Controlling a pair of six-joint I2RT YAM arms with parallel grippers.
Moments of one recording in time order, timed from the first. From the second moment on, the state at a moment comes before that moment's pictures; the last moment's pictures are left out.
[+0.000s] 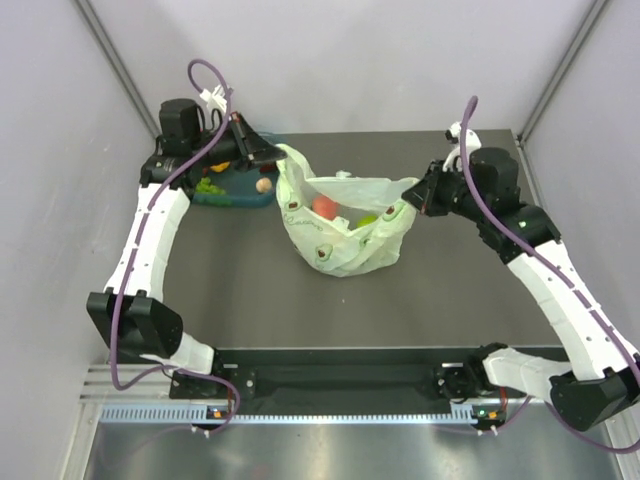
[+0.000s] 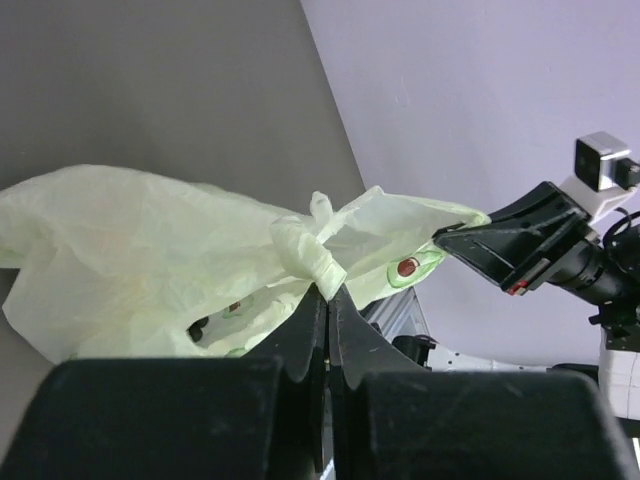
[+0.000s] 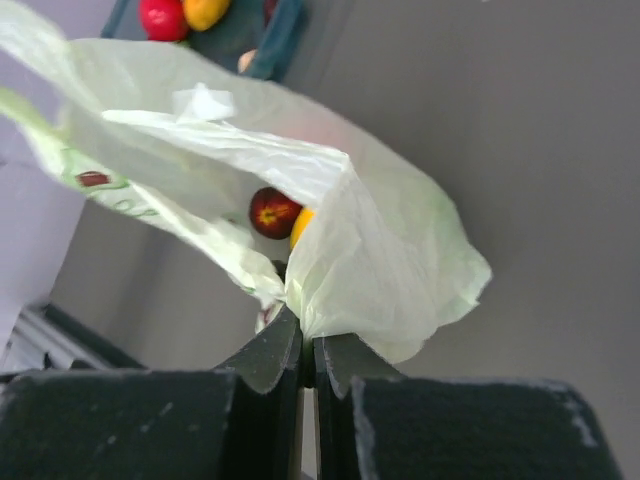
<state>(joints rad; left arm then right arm) -0.10 1.50 1.64 -0.47 0.85 -0.68 0.40 1.11 1.29 -0.59 -0.15 0.41</state>
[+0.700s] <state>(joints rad) -0.10 1.50 1.54 -0.37 0.90 -0.64 0.40 1.11 1.29 -0.32 -0.42 0.33</state>
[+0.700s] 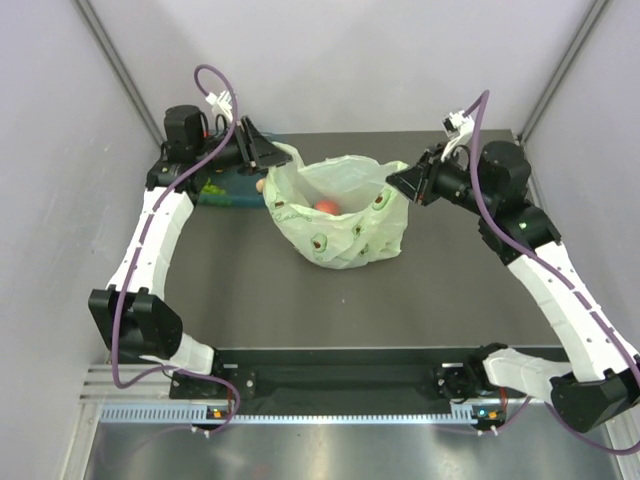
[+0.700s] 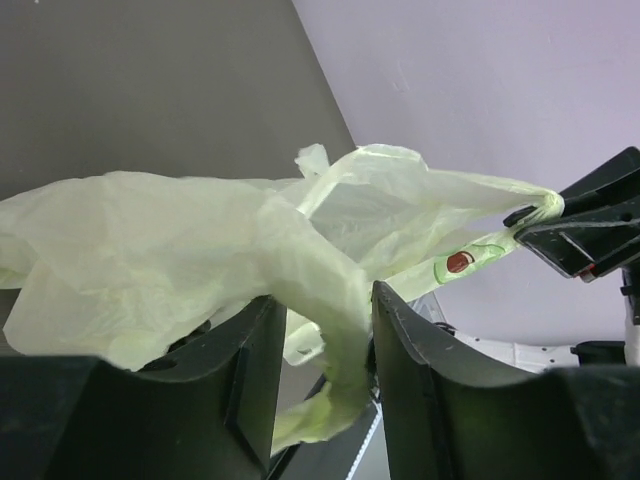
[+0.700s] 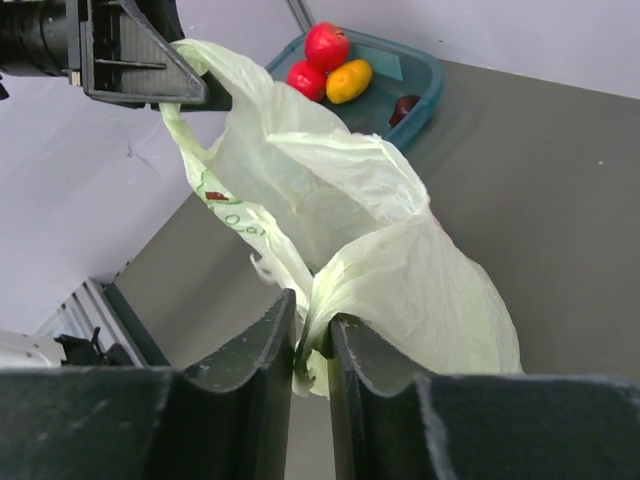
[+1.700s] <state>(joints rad) -0.10 1.46 1.48 -0.28 0.97 -0.68 0.39 1.20 1.19 -0.11 -0.44 0.48</state>
